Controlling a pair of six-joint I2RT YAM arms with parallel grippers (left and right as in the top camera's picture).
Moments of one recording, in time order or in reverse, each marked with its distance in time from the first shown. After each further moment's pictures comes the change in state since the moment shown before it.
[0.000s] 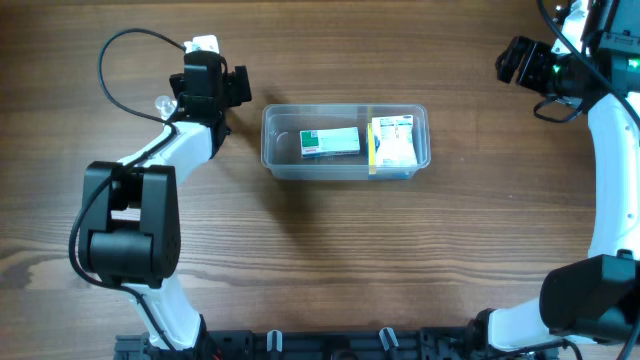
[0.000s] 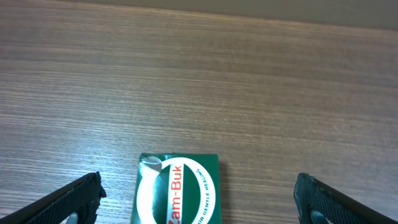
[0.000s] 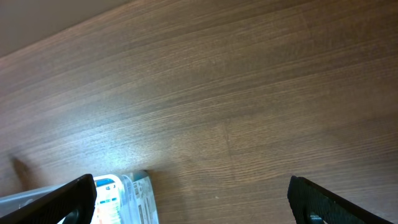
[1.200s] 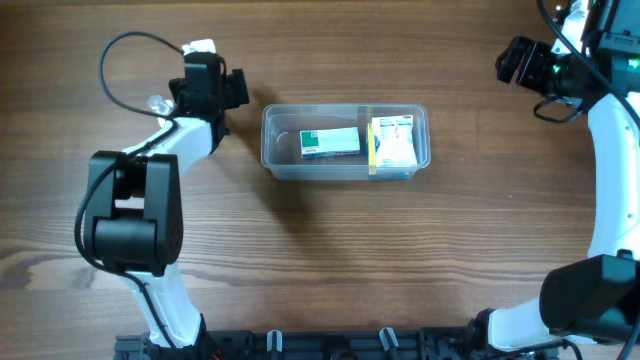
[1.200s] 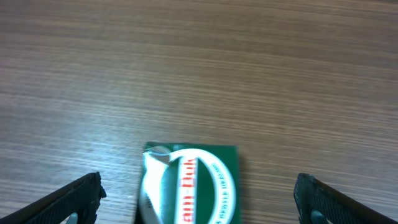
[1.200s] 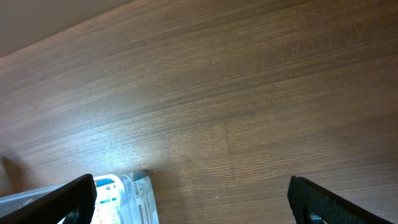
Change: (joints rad) left arm 0.005 0.066 0.046 -0.046 -0.009 -0.022; right arm 0.000 0.000 0.000 0.000 0.000 0.000
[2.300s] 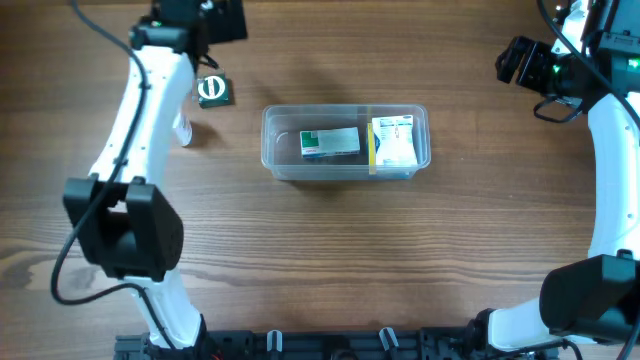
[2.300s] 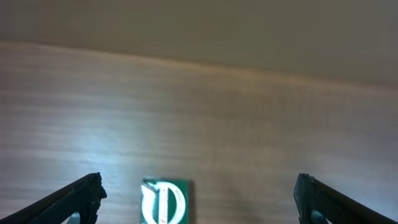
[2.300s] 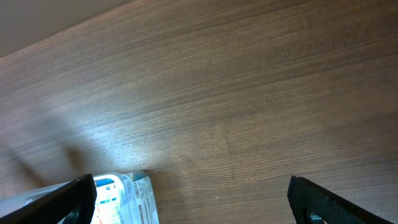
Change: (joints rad) left arm -0.008 -0.027 0.710 -0.814 0.081 -0.026; right arm 0.000 0.000 0.000 0.000 0.000 0.000
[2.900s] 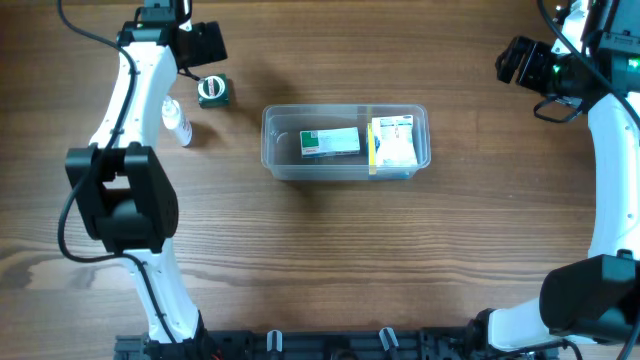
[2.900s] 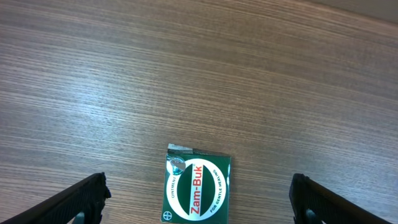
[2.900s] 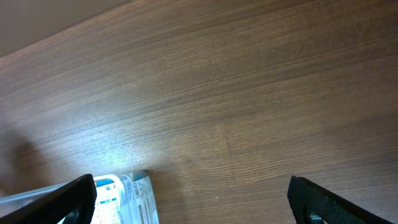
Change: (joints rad) left arm 0.103 0.162 0.008 -0.077 0.092 -0.029; right arm 0.000 0.000 0.000 0.000 0.000 0.000
